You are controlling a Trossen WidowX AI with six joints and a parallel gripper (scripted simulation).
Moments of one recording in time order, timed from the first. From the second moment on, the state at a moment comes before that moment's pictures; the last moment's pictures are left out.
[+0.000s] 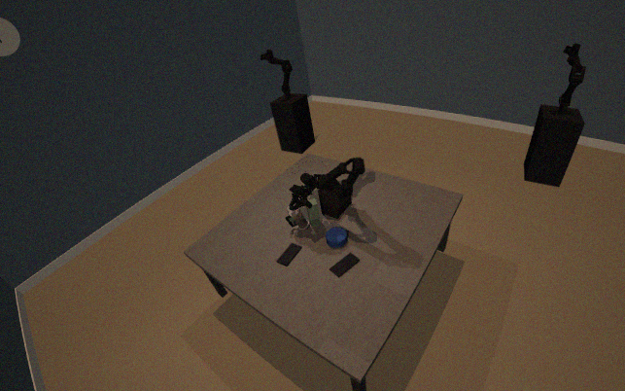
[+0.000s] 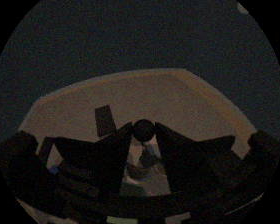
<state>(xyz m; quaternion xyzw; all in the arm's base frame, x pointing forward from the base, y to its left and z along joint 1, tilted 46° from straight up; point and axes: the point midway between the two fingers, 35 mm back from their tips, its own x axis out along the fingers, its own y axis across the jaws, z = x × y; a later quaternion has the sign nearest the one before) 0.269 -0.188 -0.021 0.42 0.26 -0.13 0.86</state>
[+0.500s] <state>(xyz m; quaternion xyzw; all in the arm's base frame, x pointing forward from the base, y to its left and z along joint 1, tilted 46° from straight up) 0.270 -0.188 -0.022 0.42 0.26 -0.13 0.86</state>
